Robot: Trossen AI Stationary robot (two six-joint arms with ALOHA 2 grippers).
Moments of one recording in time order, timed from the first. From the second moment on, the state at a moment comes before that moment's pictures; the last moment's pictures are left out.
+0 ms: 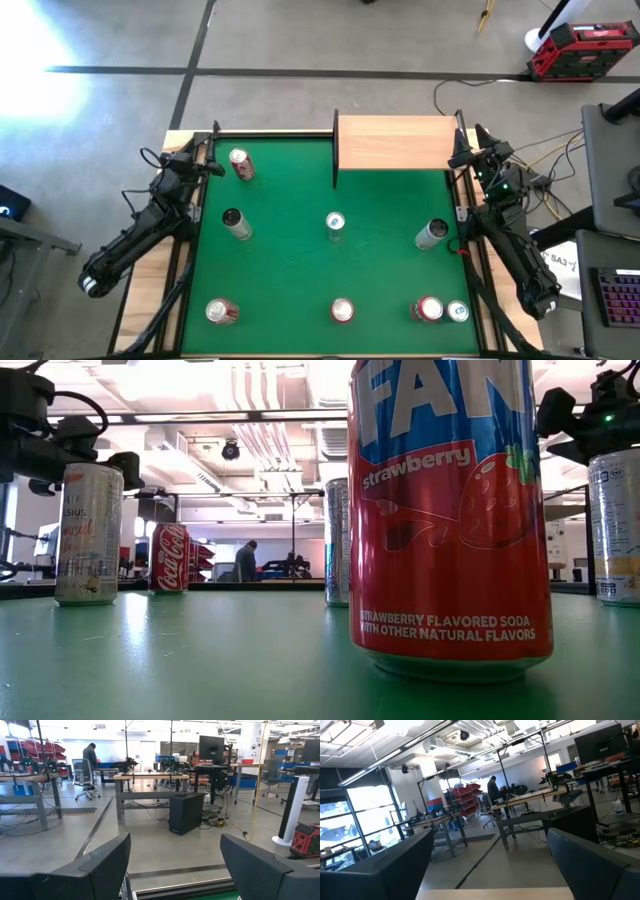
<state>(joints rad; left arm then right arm) 0.79 0.02 0.04 0.07 -0.58 0.04 -1.20 0.04 0.17 0.13 0.00 0.28</state>
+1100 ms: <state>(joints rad) 0.79 0.02 0.04 0.07 -0.58 0.04 -1.20 0.08 0.27 0.00 -0.35 0.44</state>
